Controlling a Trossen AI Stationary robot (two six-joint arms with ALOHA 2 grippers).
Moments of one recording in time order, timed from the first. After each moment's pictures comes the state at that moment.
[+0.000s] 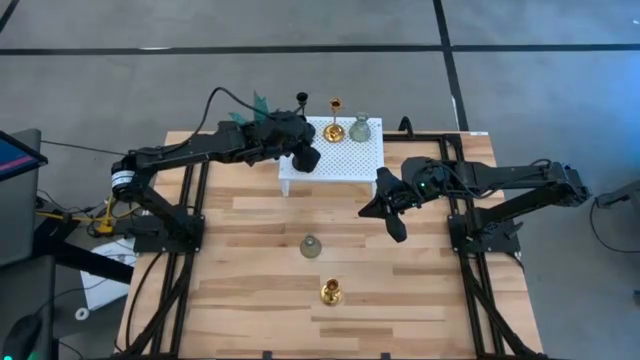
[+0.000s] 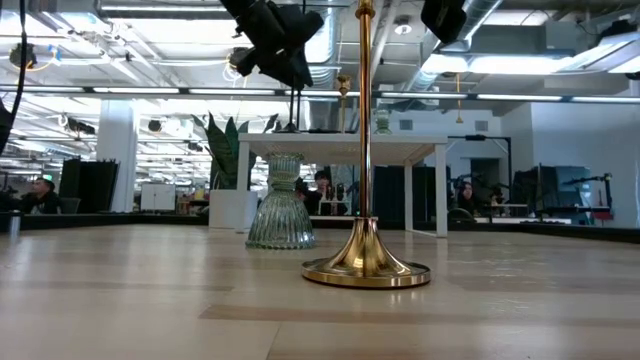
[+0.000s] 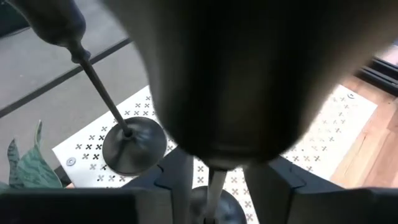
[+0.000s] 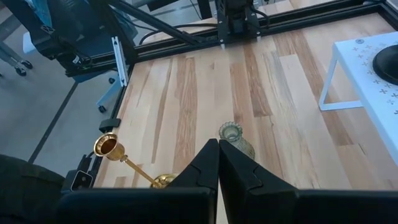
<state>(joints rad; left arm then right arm) 0.30 1.37 1.40 -0.50 -0.37 -0.21 0.03 1.16 1.08 -0.44 -0.15 0.21</state>
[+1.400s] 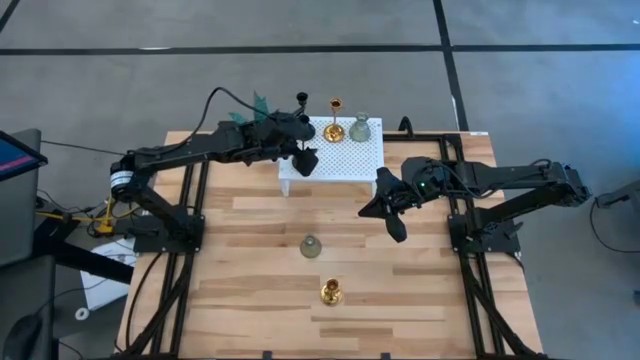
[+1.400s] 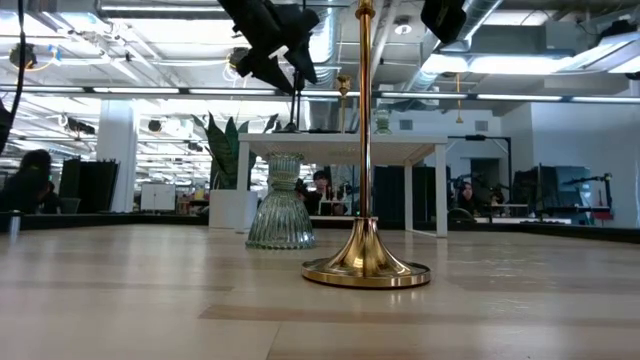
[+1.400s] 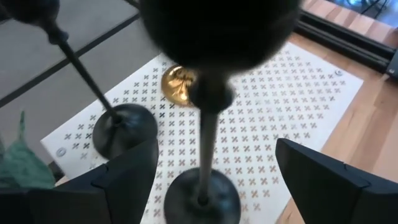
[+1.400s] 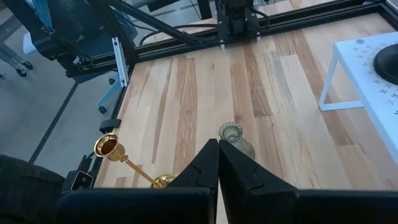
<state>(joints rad) 0.30 1.36 1.41 -0.56 -0.31 -0.19 0.03 1.16 1.08 -0.44 -0.15 0.21</state>
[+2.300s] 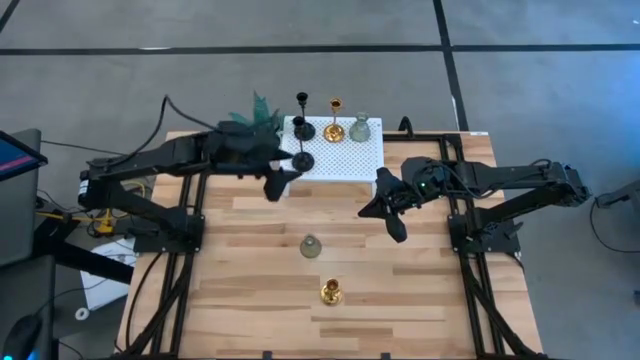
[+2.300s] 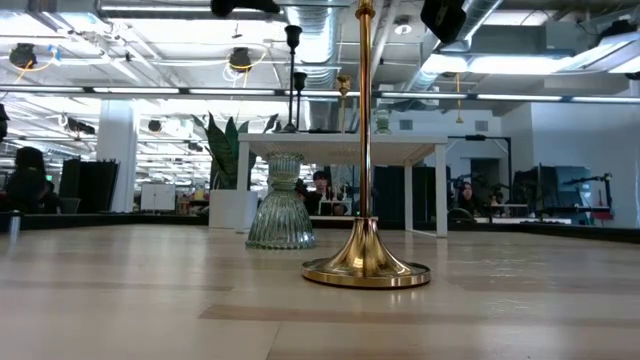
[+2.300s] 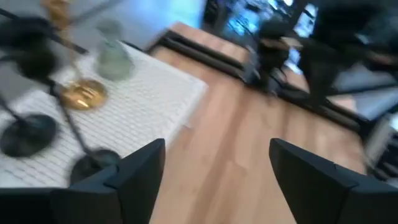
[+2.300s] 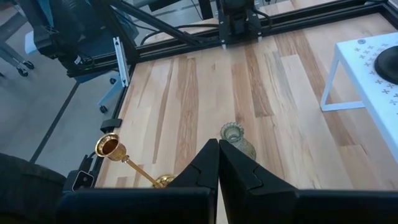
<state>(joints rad) 0.09 1.09 1.41 -0.66 -0.15 -0.27 0.03 1.16 1.08 -0.44 -0.15 0.21</state>
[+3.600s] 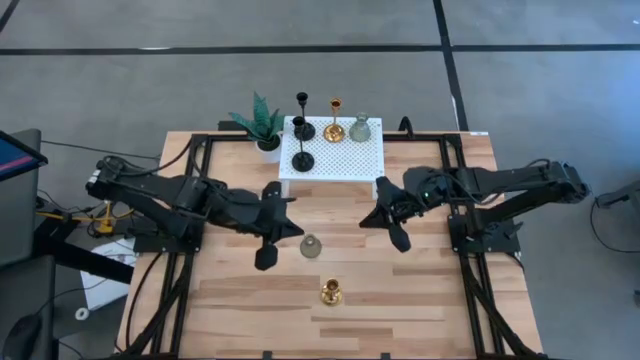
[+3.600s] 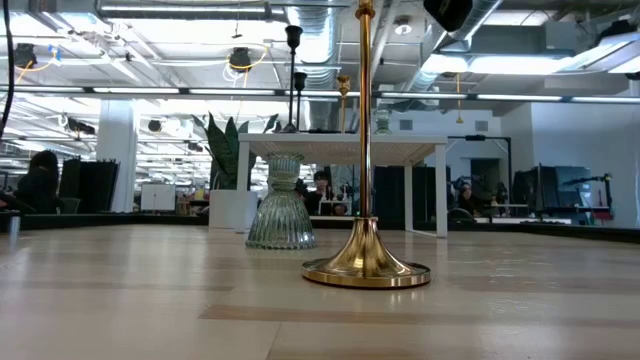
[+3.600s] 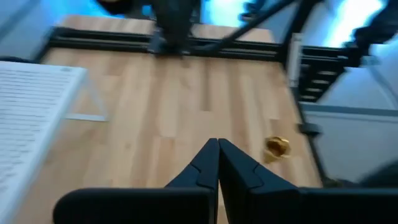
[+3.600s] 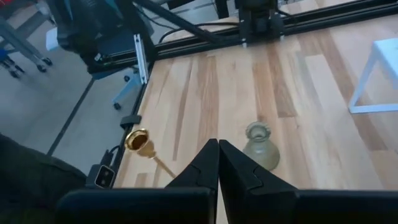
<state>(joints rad) -0.33 1.17 1.40 -0.62 -0.24 -0.18 0.13 1.16 1.08 -0.42 -0.13 0.25</state>
